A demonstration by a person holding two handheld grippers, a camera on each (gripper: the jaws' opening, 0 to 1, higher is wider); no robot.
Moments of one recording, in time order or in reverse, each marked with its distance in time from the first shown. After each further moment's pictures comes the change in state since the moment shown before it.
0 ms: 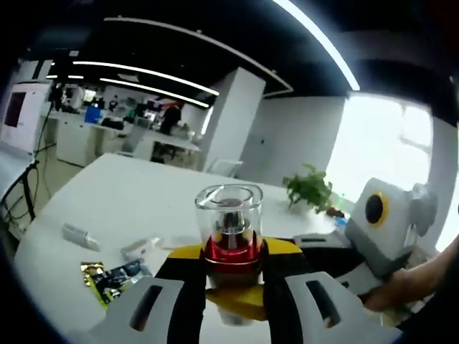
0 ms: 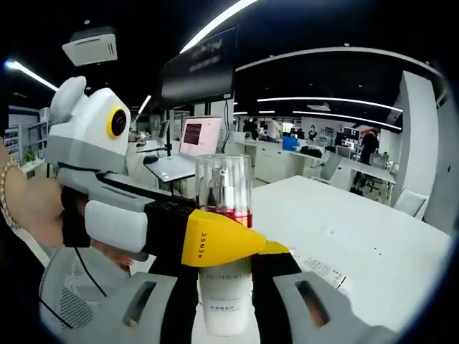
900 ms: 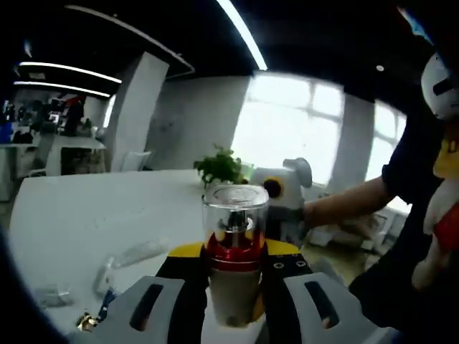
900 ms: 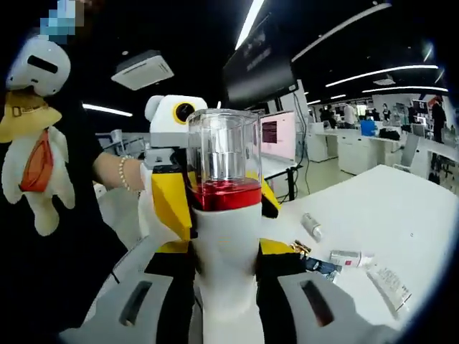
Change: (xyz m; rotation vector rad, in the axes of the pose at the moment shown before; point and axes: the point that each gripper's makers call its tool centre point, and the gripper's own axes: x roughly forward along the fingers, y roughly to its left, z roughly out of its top) left arm -0.045 -0.029 0.019 0.218 0.136 -0.653; right arm -0.003 0.060 0.012 0.054 -0.004 0.578
